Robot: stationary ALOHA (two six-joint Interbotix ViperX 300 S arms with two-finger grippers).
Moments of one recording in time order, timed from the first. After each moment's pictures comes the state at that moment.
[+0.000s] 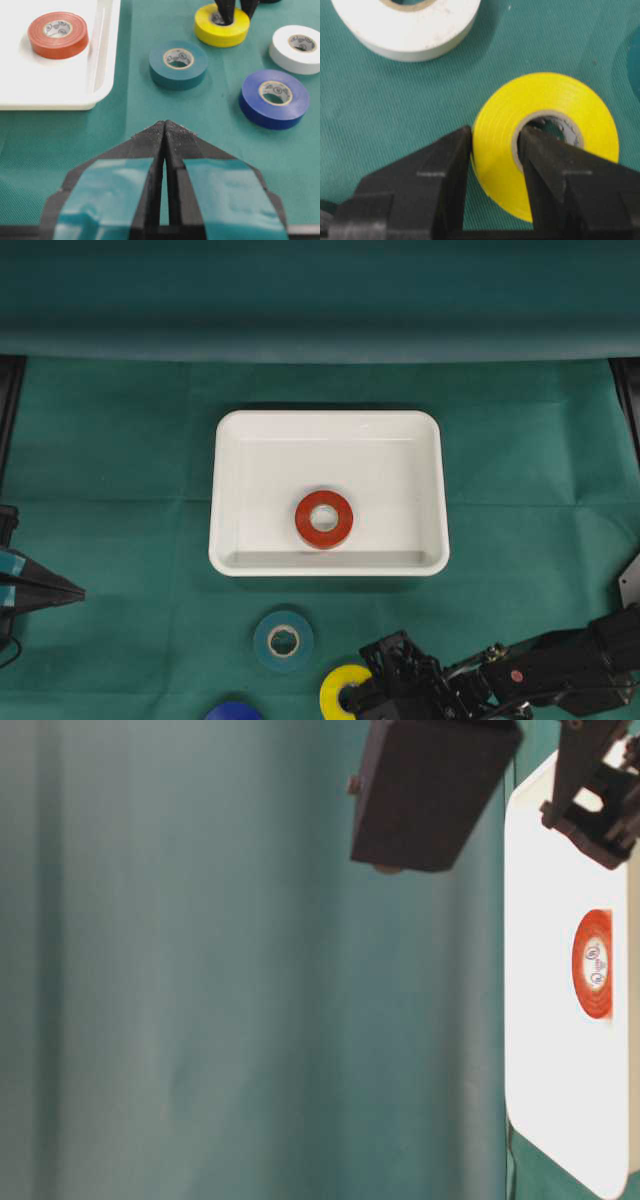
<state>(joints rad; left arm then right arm) -0.02 -1.34 1.46 -0.02 0.13 0.00 0.28 0.20 0.65 -0.31 -0.01 0.31</state>
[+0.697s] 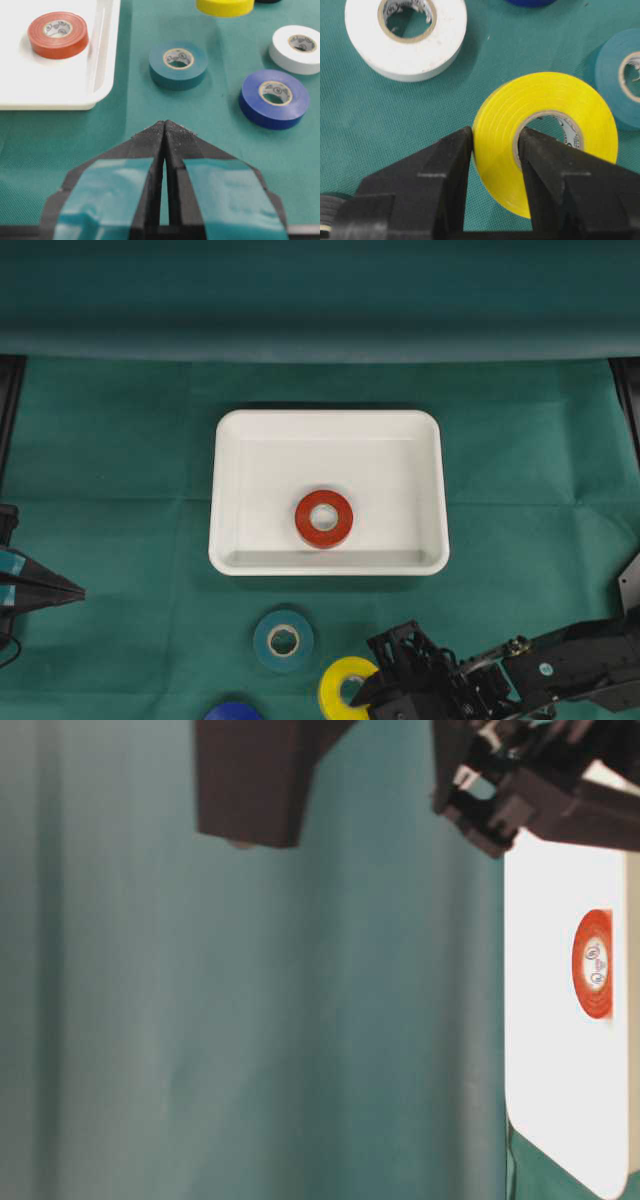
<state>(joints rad) -0.02 -1.34 1.46 -0.02 0.13 0.00 0.29 0.07 0.65 -0.31 0.09 0.32</state>
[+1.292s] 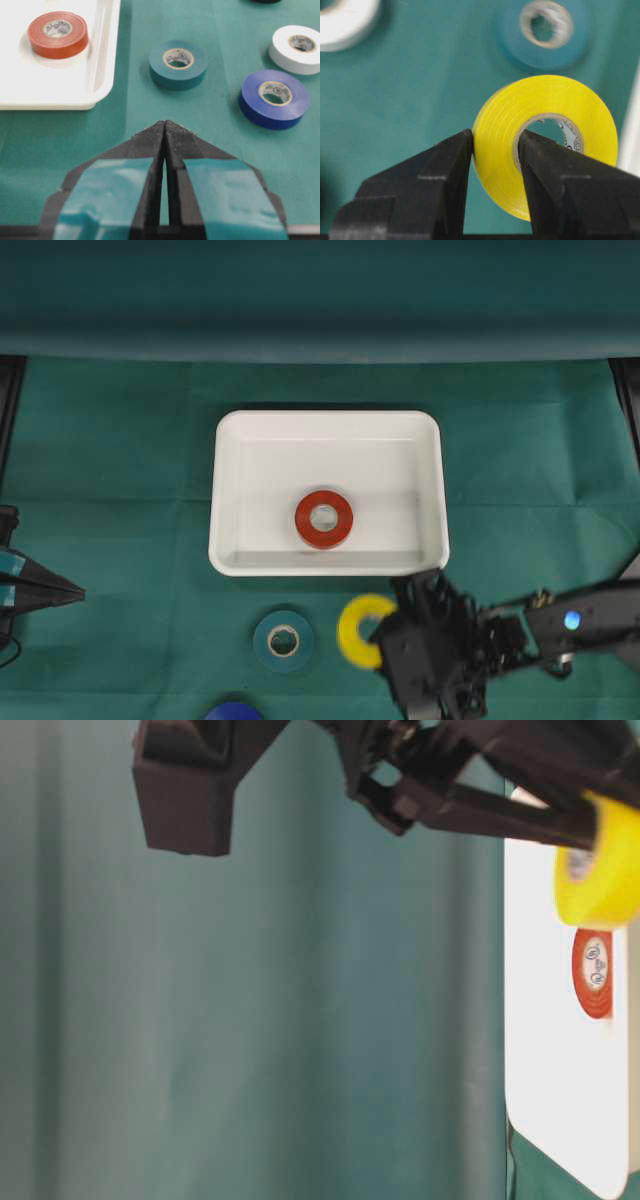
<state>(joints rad) -0.02 -1.34 1.46 -0.02 0.13 0.00 0.16 -0.08 0.67 -0.31 0.30 0.31</state>
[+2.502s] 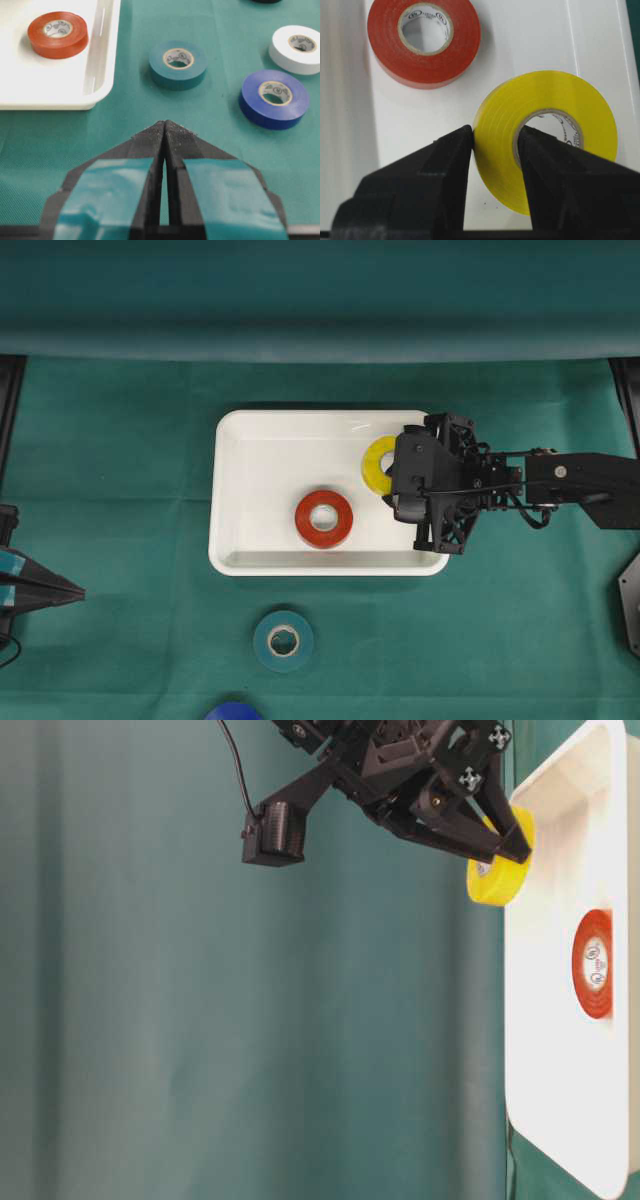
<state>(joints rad) -0.02 -1.34 1.46 -0.02 0.13 0.00 -0.32 -0.05 0.74 -0.46 0.13 0.31</state>
